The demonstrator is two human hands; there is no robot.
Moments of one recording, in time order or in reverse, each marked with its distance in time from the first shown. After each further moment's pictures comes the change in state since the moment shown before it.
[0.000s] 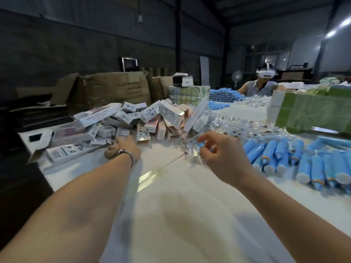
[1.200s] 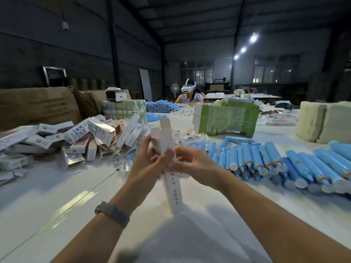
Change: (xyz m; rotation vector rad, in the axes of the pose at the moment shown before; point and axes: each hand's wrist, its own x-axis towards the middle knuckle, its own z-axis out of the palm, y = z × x) left_hand -0.236 0.134 -0.024 -1.562 -0.564 1.017; right_hand -0.038 0.041 -0.114 0.459 -0.280 0.119
